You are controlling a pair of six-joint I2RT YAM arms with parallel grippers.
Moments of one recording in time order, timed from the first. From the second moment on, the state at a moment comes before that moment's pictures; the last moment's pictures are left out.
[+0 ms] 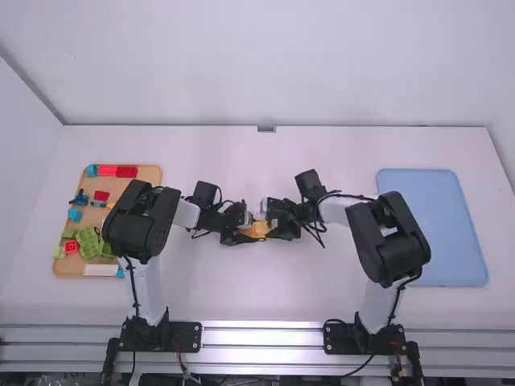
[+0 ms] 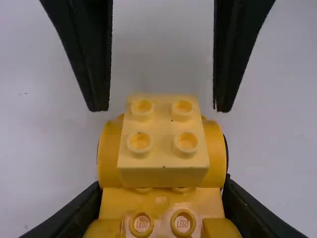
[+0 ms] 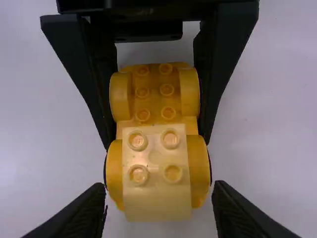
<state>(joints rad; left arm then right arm) -0.20 2.05 0.81 0.09 0.99 1.11 0.38 1.93 0.93 -0.23 -0.78 -1.03</state>
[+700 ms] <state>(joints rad) -0.20 2.05 0.81 0.09 0.99 1.11 0.44 1.88 0.93 -0.24 -0.78 -1.11</state>
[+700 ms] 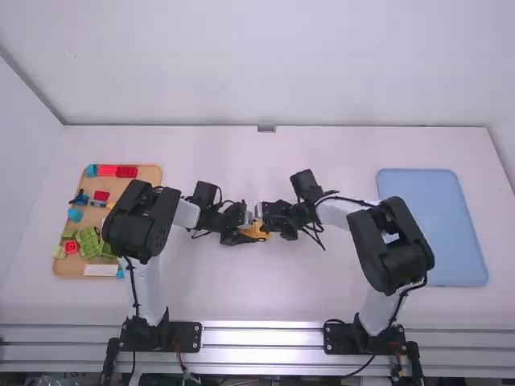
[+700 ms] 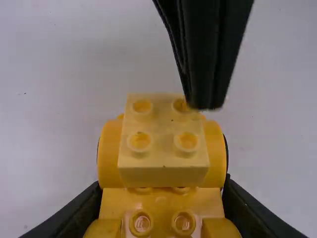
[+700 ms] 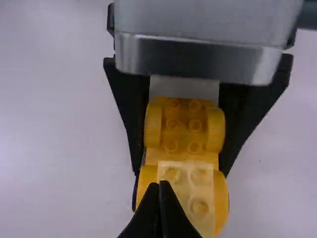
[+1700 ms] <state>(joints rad) -0.20 2.05 0.81 0.09 0.99 1.12 0.43 1.98 0.98 -0.20 -0.84 -1.06</state>
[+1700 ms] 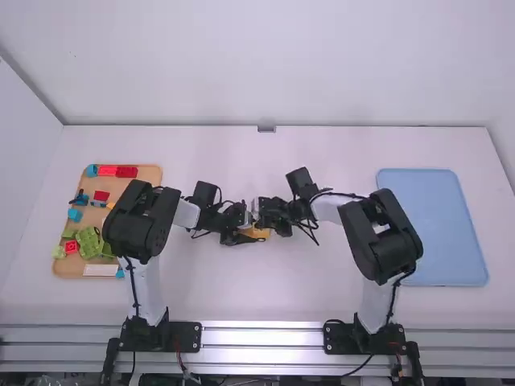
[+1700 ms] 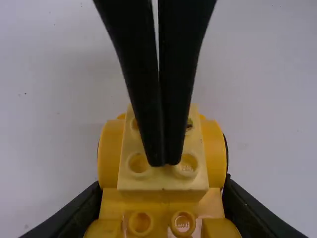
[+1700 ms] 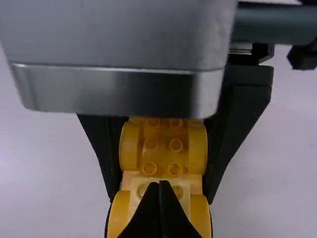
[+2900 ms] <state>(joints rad) -0.21 2.05 0.87 0.05 0.95 1.06 0.25 1.78 1.27 -0.64 -0.77 -1.10</state>
